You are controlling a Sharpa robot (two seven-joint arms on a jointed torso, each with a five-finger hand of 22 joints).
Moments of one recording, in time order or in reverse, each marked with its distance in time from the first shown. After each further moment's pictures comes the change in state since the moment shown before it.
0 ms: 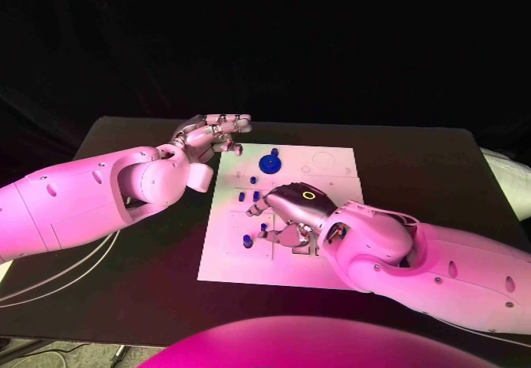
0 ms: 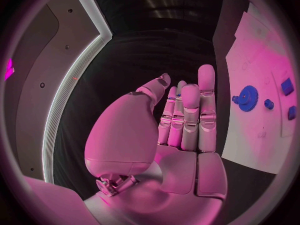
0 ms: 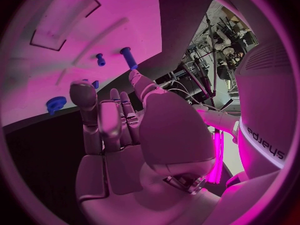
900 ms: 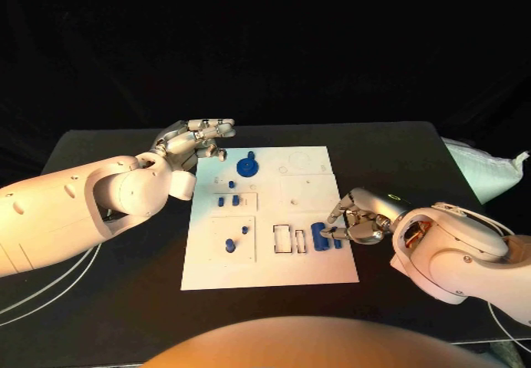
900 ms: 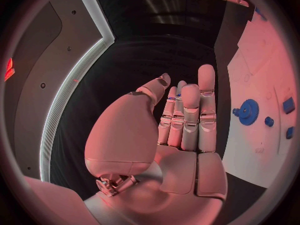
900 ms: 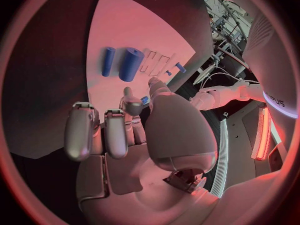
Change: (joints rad) left arm -0.004 -0.022 0.000 0.036 -0.002 0.001 -0.001; left_hand 0.000 0.000 0.000 0.000 0.000 0.000 0.000 0.000 0.000 0.000 0.000 0.000 0.000 0.000 0.000 0.000 0.000 0.000 0.000 0.000 0.000 0.000; right arm 0.005 -0.402 -0.024 0.159 0.318 -0.032 -0.277; right_hand -0.145 0.021 -0.279 0.245 0.203 0.081 -0.028 0.090 0.029 0.357 -0.085 0.899 0.906 0.009 -0.070 0.206 0.271 -0.055 0.169 -0.066 0.294 0.432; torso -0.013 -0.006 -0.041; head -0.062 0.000
